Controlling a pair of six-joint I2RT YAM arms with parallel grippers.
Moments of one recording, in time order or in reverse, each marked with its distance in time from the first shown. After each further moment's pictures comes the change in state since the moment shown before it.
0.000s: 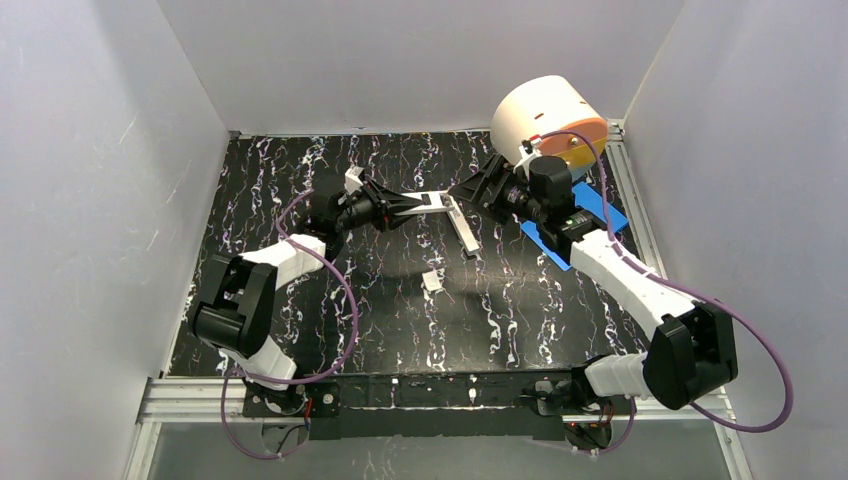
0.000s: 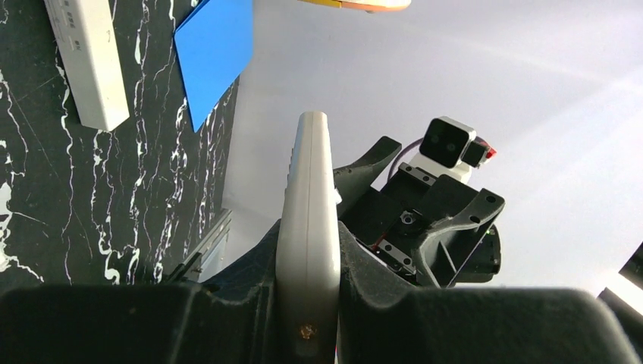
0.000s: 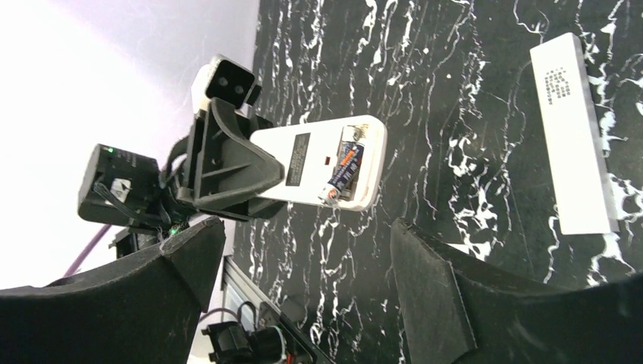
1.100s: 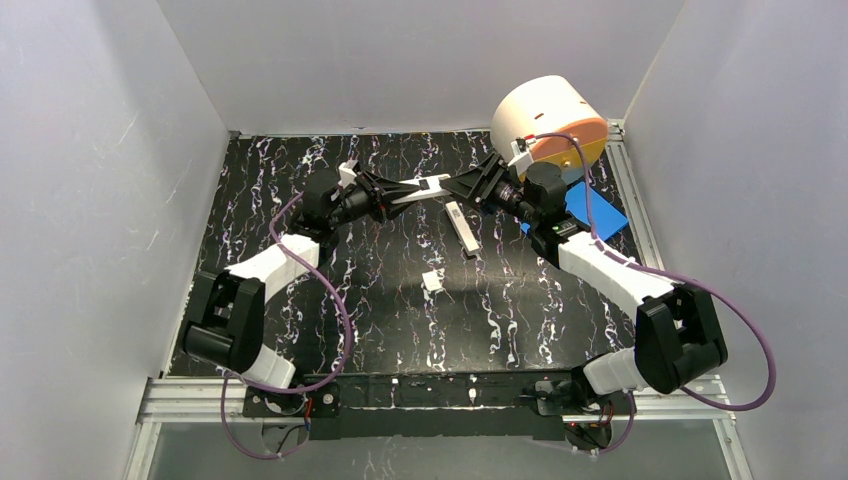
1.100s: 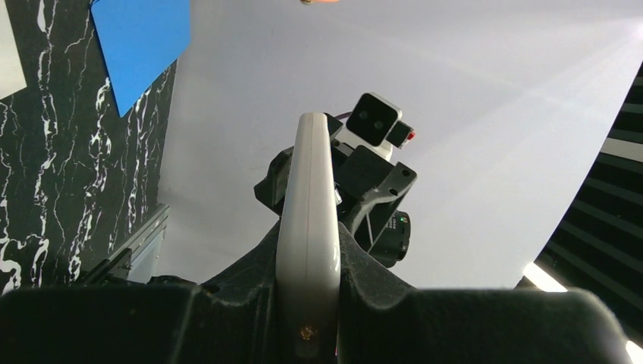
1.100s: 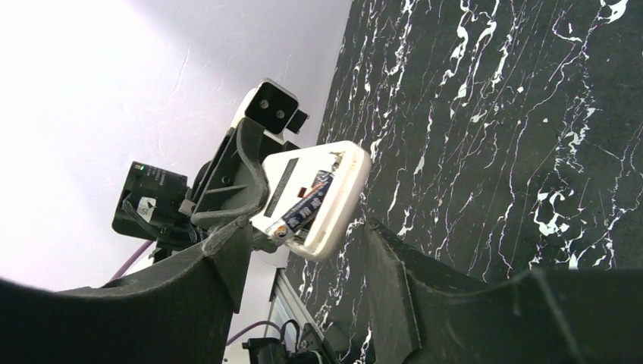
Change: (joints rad) left arm 0.000 -0.088 0.024 -0.018 -0.014 -0.183; right arm 0.015 0.078 -0.106 0.439 -0.069 0.151
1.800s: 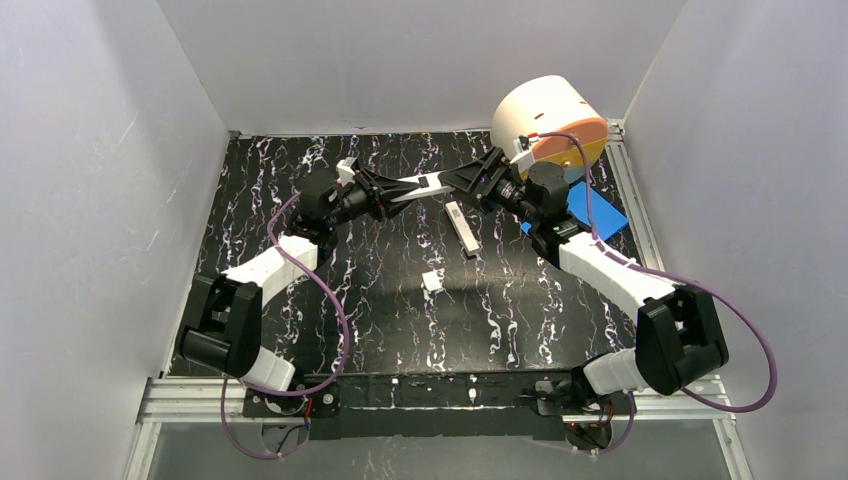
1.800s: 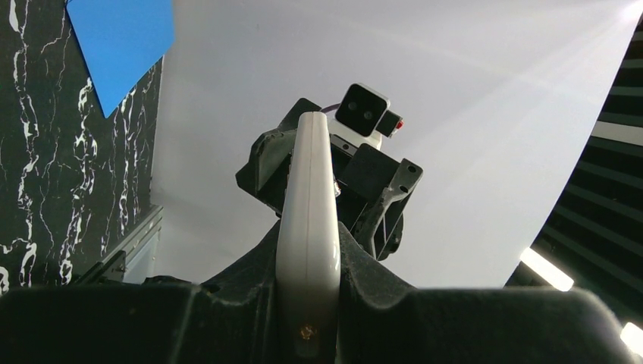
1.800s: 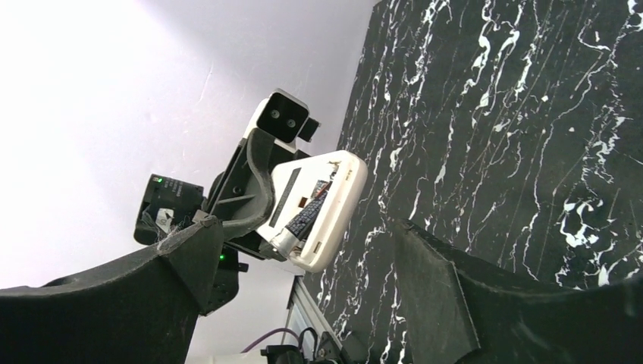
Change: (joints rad) left arm 0.000 -0.030 -0.006 0.024 -0.004 -0.009; right arm 0.000 -0.005 -0.002 0.034 0.006 0.051
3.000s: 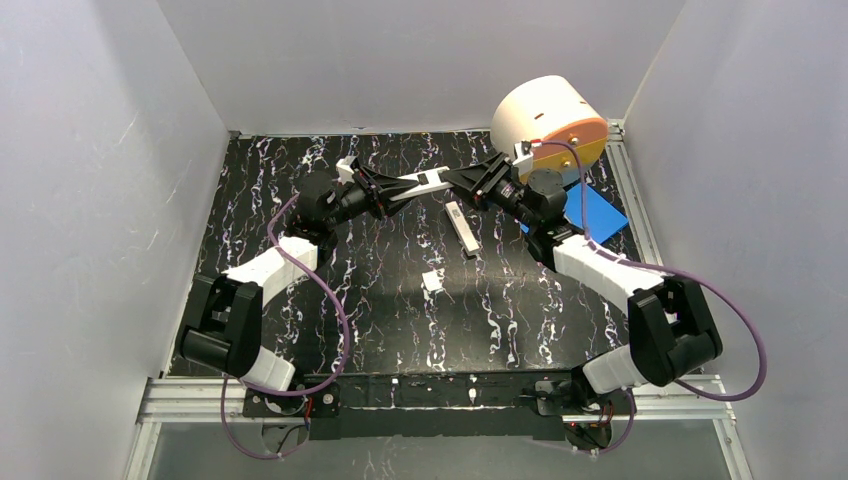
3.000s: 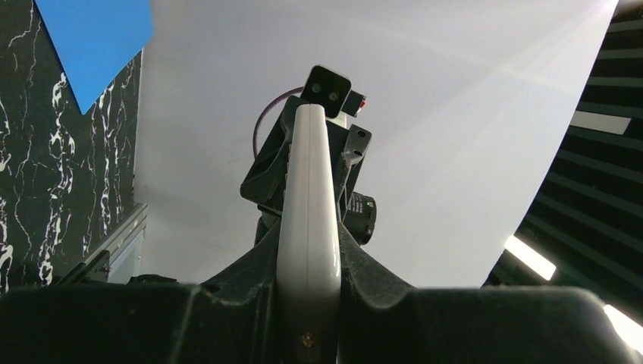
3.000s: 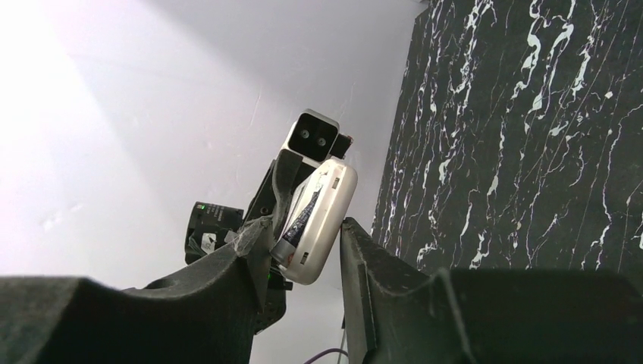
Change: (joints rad) left arm 0.000 0.000 -0.010 0.075 0.011 -0.054; right arm 0.000 0.039 -0.056 0.201 0.026 0.199
